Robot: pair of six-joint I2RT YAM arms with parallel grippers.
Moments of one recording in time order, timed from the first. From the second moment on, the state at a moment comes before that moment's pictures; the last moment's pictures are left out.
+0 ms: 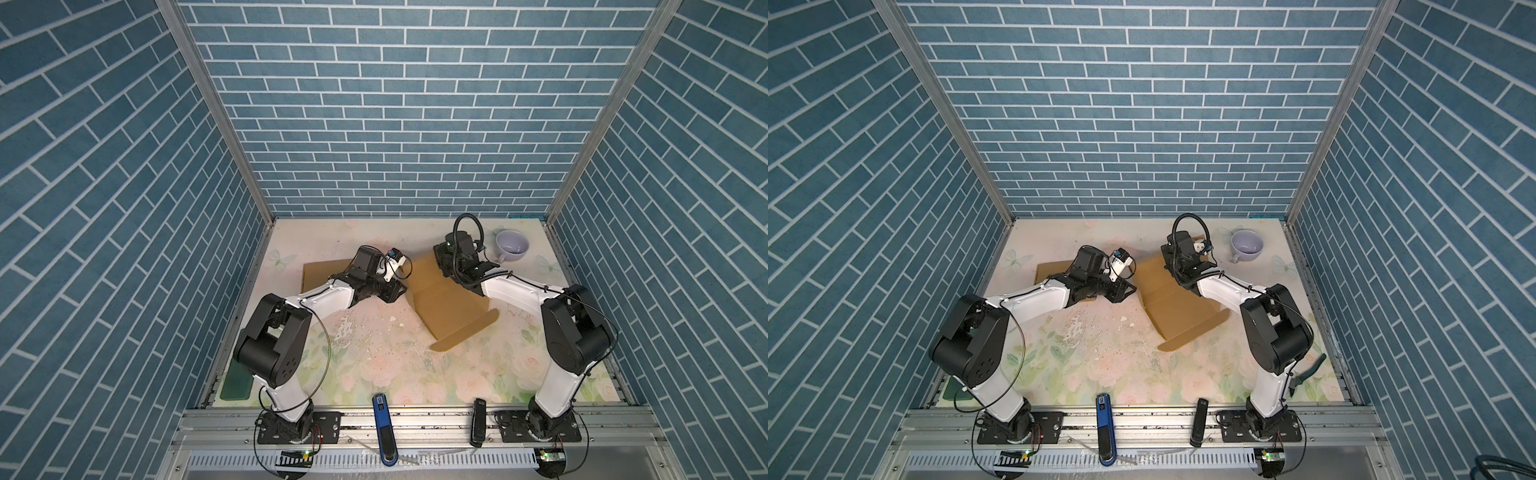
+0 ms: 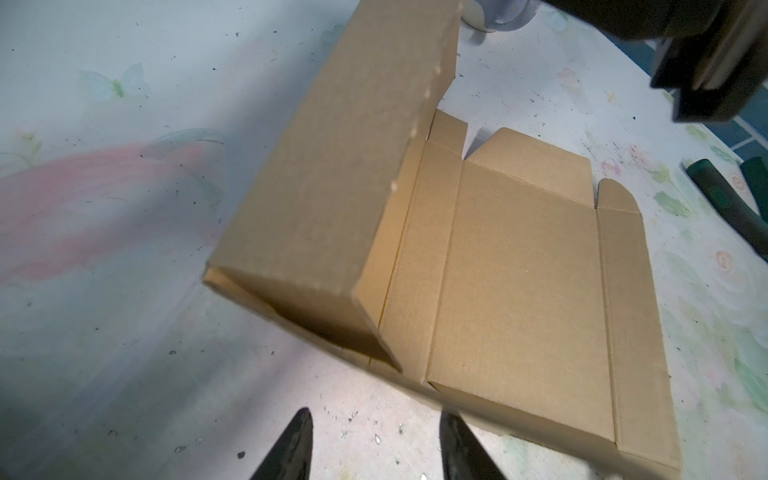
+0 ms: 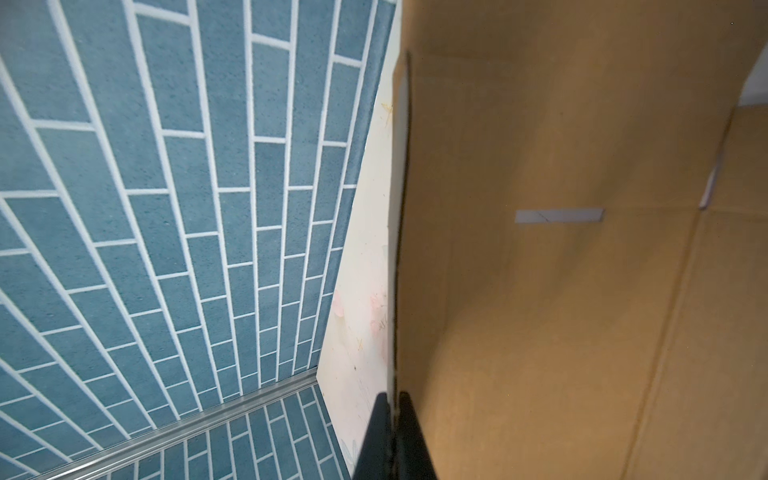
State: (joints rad) left arm -0.47 1.71 1.02 -0.09 0.40 0.04; right arm 0.60 1.80 1.20 0.04 0.17 1.54
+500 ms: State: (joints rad) left arm -0.46 1.71 1.01 -0.05 0.45 -0.01; right arm 0.61 1.80 1.20 0.04 0.16 1.52
